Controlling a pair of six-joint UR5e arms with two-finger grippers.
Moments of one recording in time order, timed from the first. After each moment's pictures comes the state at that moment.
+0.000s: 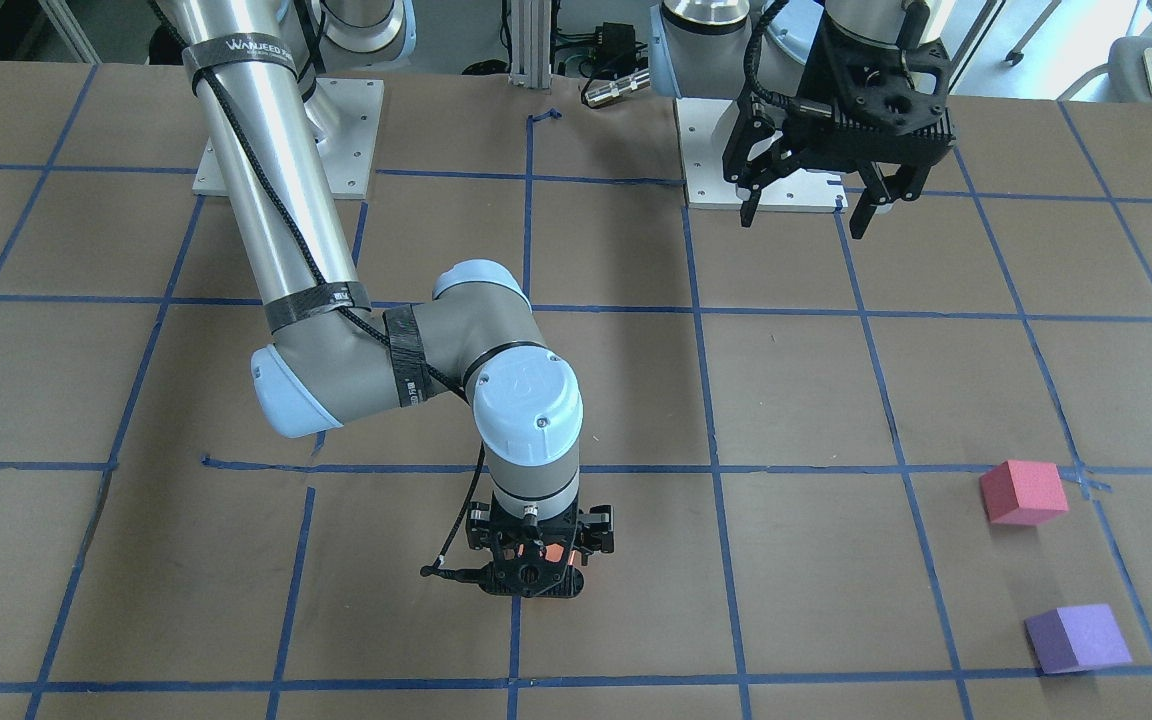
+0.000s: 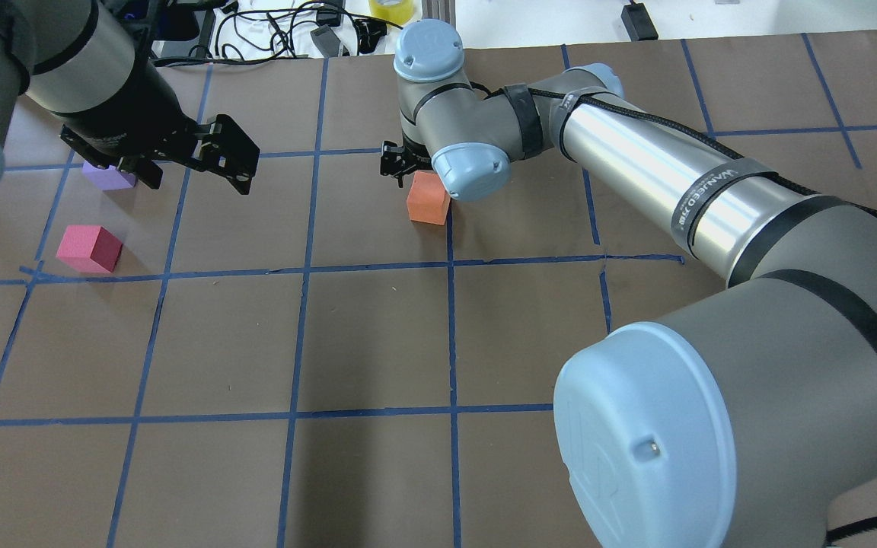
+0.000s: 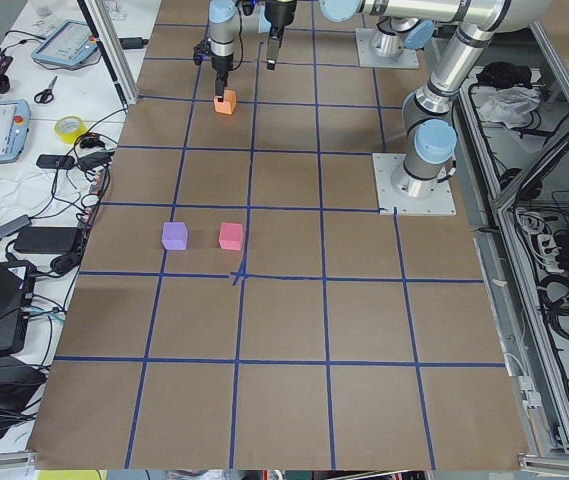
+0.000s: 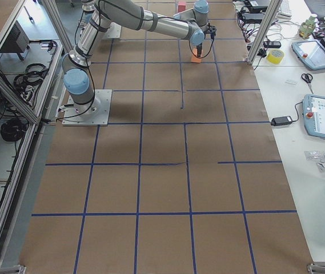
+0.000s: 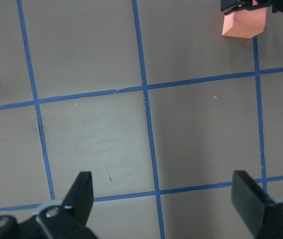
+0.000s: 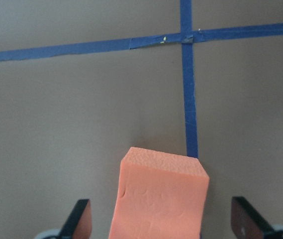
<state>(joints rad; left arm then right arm) -1.59 -1.46 -1.63 -1.49 1.58 0.09 1.93 -0.87 1.30 -2.14 -1.55 0.43</state>
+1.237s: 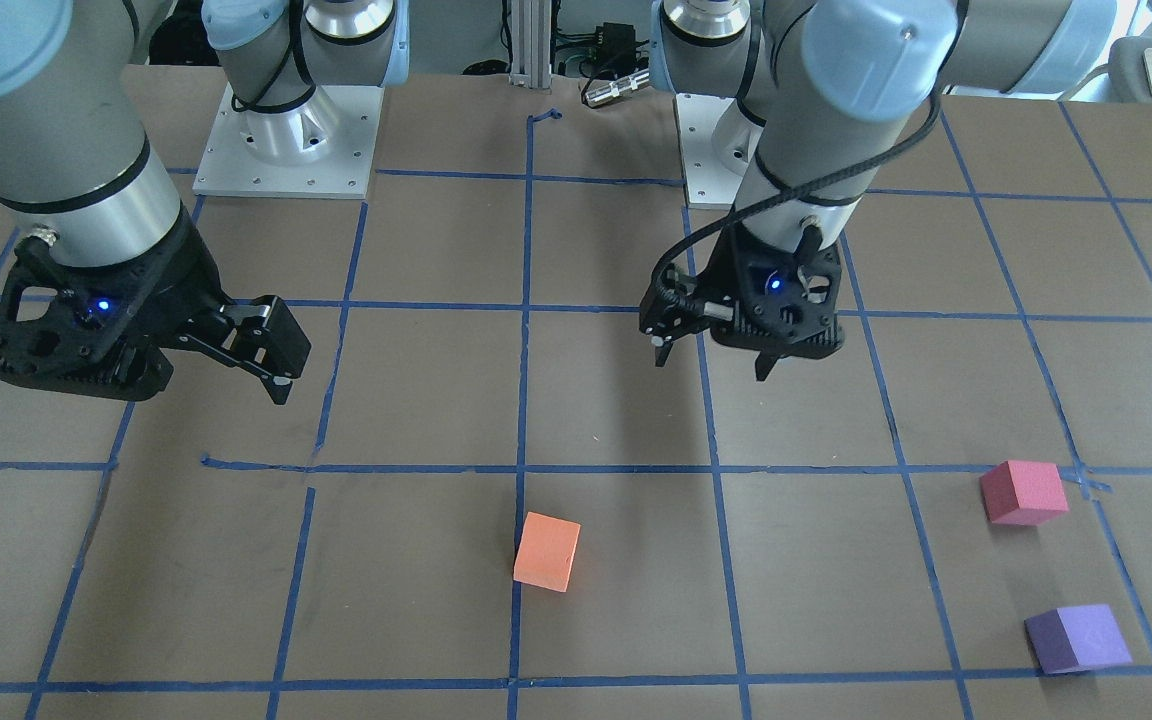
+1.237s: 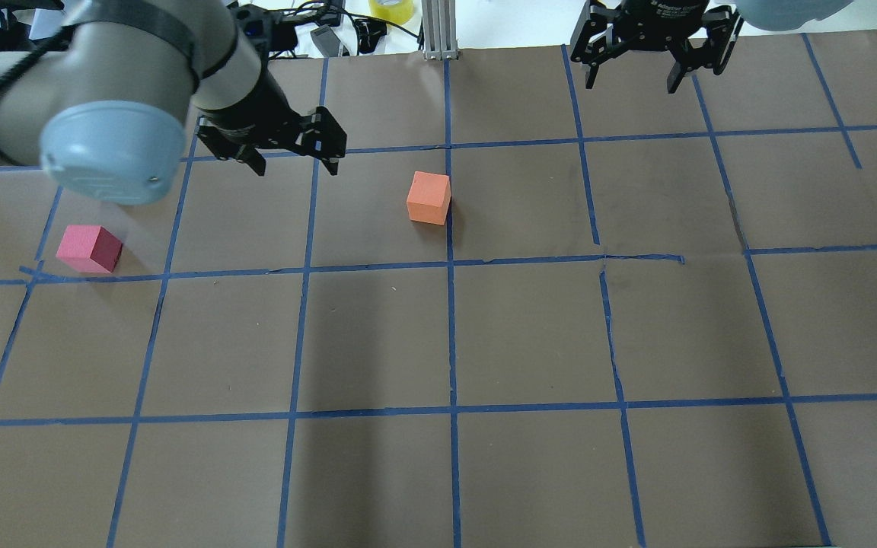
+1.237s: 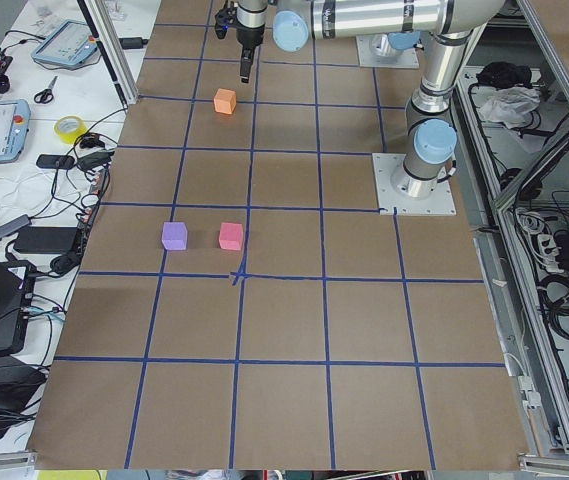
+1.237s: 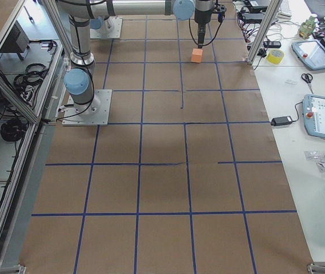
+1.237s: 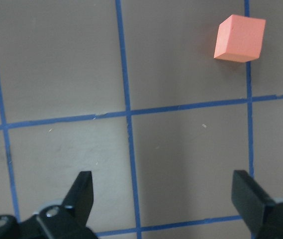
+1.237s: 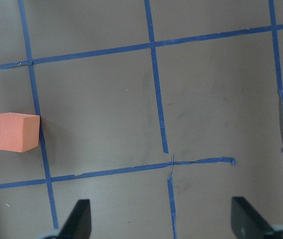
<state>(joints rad) -1.69 -1.74 -1.63 -1.21 1.49 -0.04 1.60 -1.34 1.32 -1.65 -1.56 0.14</state>
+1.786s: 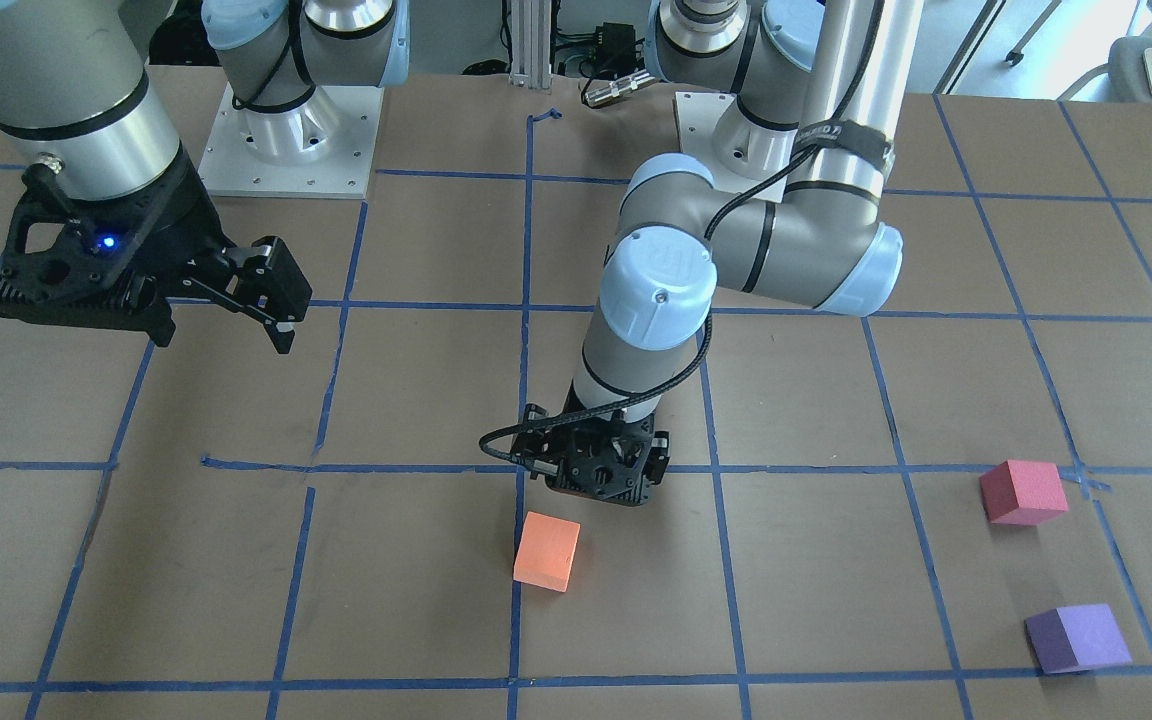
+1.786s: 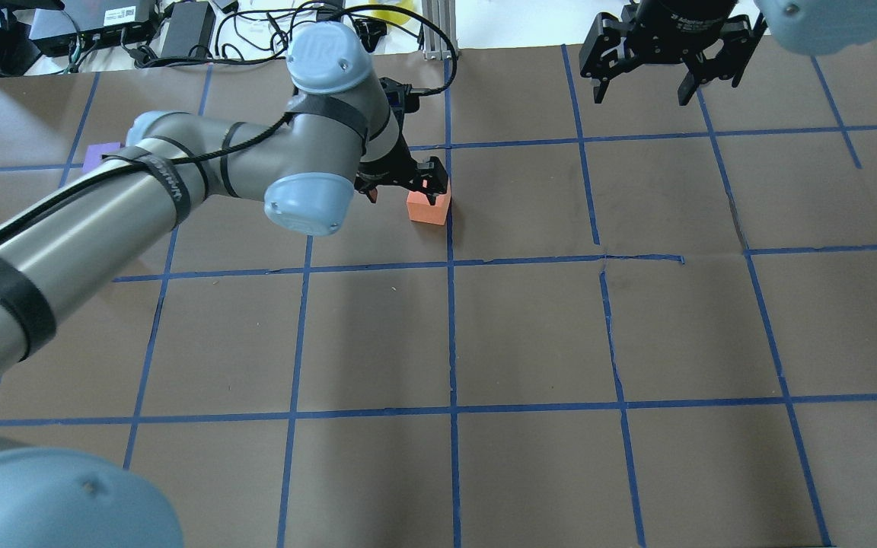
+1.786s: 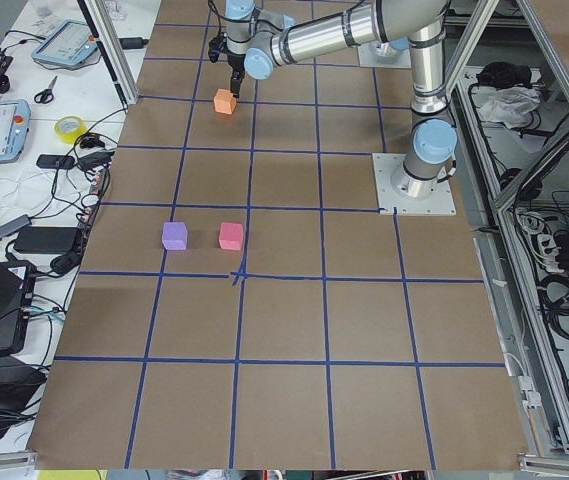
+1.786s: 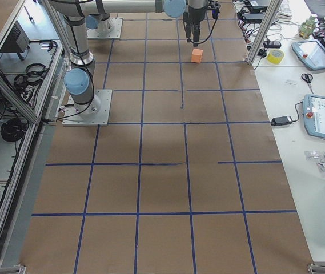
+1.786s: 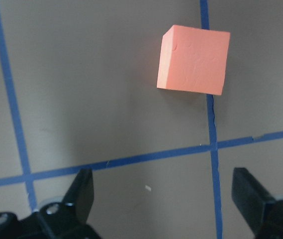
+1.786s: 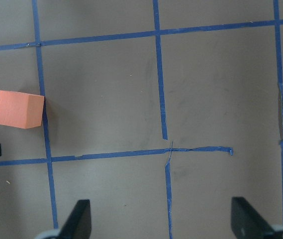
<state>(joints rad) -1.83 -2.06 -1.62 -0.88 1.48 -0.10 1.60 -1.43 1.42 -1.65 -1.55 0.10</state>
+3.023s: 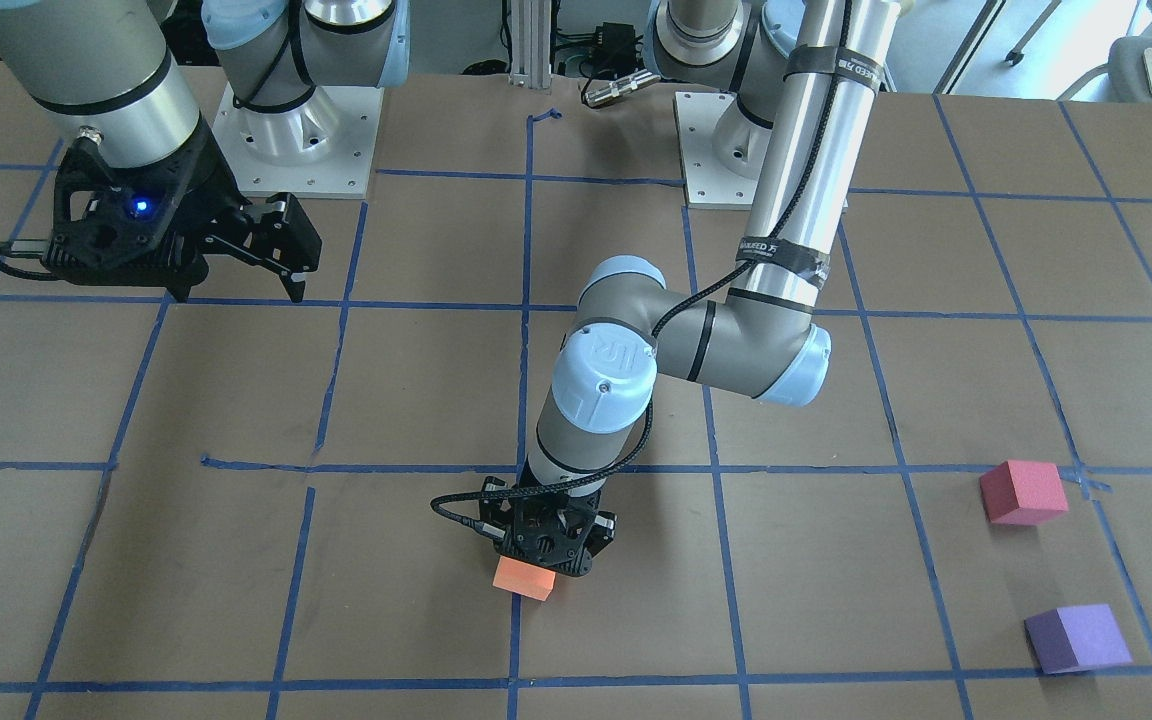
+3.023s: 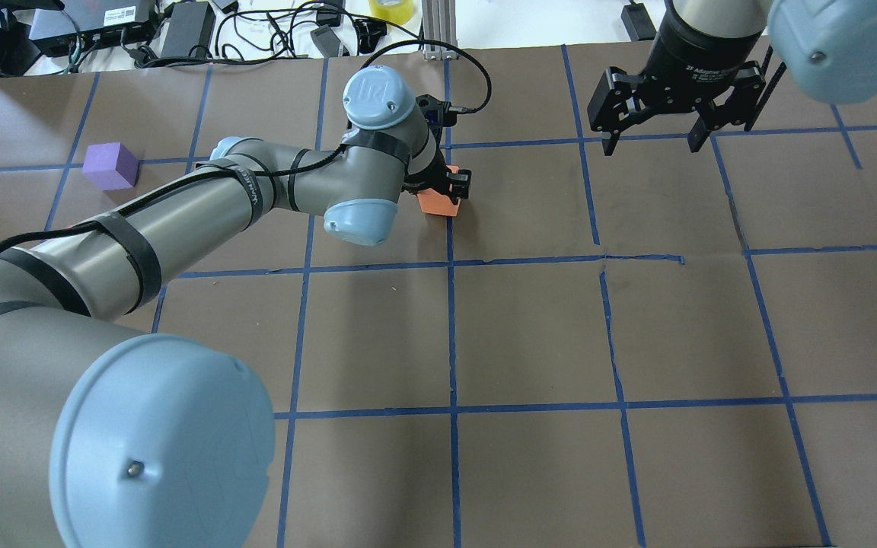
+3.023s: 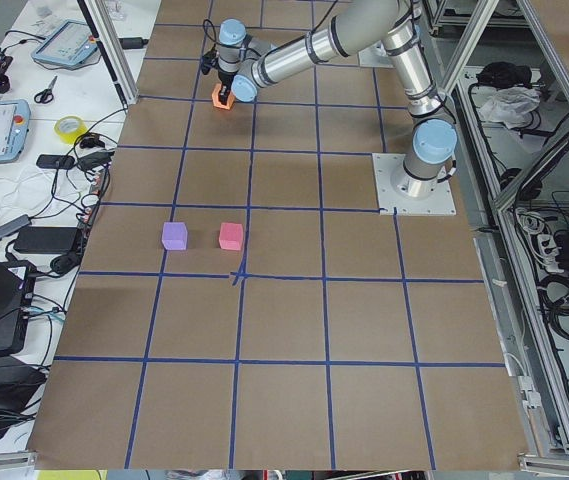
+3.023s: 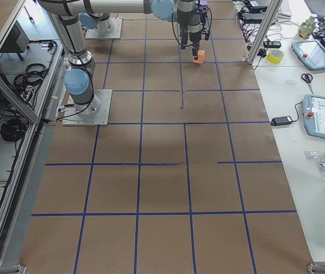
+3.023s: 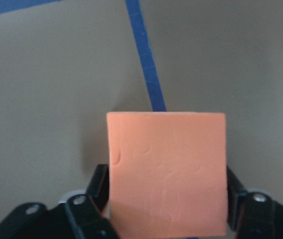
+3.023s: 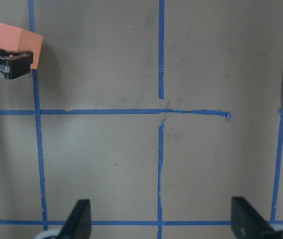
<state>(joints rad) -1.84 -2.21 -1.55 -0.70 1.45 -0.05 1.59 -1.49 1.50 -1.58 -1.56 0.01</state>
